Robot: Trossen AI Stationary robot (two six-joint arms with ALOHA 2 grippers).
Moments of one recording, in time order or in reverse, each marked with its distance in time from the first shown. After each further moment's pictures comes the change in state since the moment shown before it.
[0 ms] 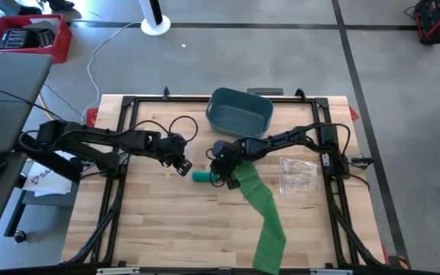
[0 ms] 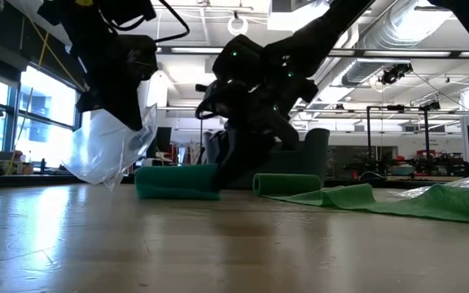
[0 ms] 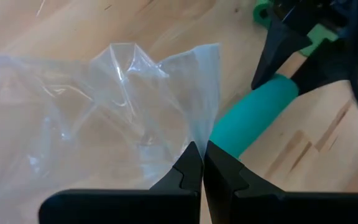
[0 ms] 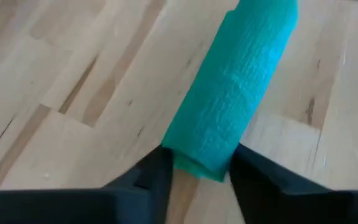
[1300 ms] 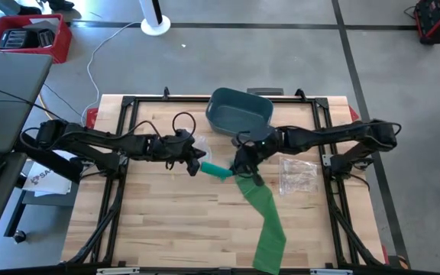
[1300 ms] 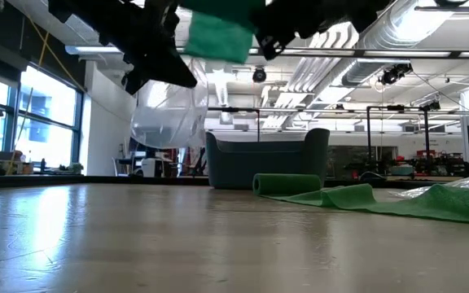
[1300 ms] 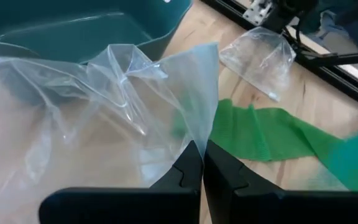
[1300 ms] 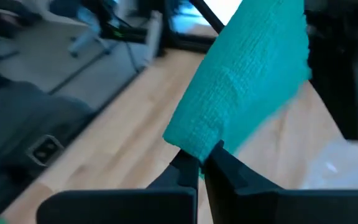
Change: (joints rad) left arm -0.073 0.001 -0.026 0.478 -0.180 0.208; right arm 0.040 -0.574 -0.266 0.167 -0.172 0.231
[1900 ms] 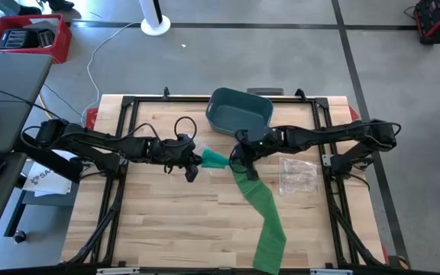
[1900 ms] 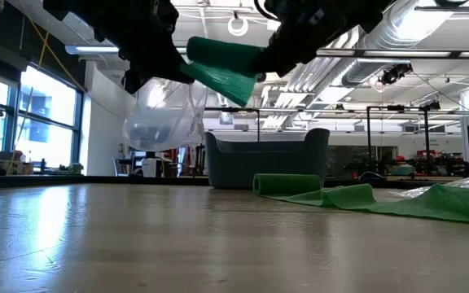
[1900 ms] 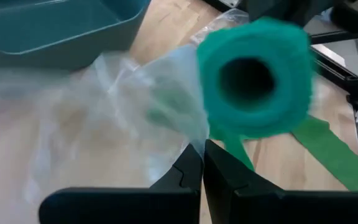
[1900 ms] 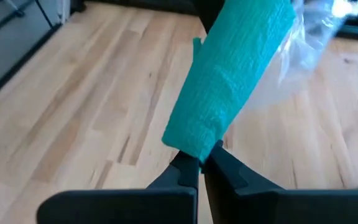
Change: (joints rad) left arm -0.040 0.000 0.000 -0.002 0.064 0.001; right arm -0.014 0.001 -0.003 -0.118 0.297 -0.027
